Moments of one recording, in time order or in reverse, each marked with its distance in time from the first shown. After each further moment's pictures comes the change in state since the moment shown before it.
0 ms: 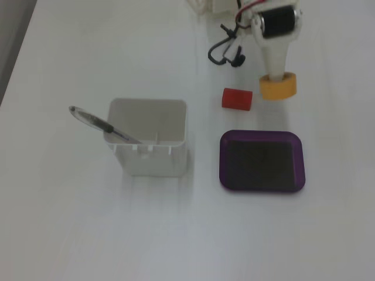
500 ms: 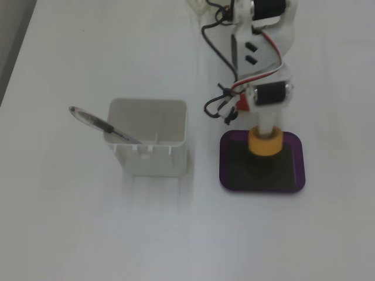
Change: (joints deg) arm 5.4 -30.8 -16.3 -7.7 -0.5
